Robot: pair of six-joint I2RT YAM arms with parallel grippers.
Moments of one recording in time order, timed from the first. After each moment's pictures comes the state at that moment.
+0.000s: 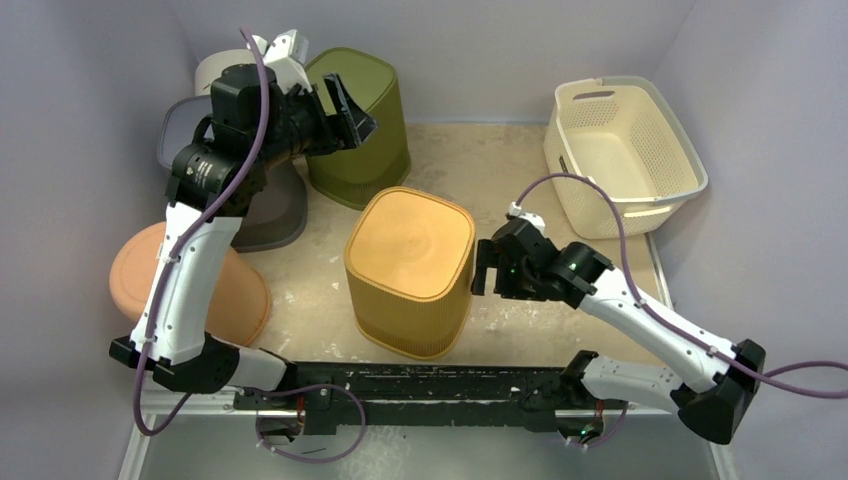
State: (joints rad) left arm -0.42 1.40 2.03 -0.93 0.09 -0.51; right arm 0.81 1.08 1.02 -0.98 0.21 0.82
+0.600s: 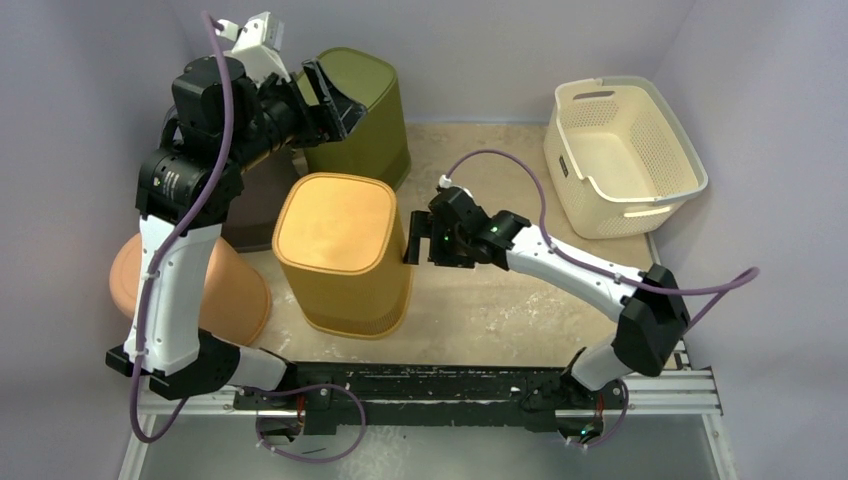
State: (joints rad) left arm -0.43 1.40 2.19 -0.99 0.08 -0.49; right arm 0.86 1.54 1.25 -0.59 0.06 0.80
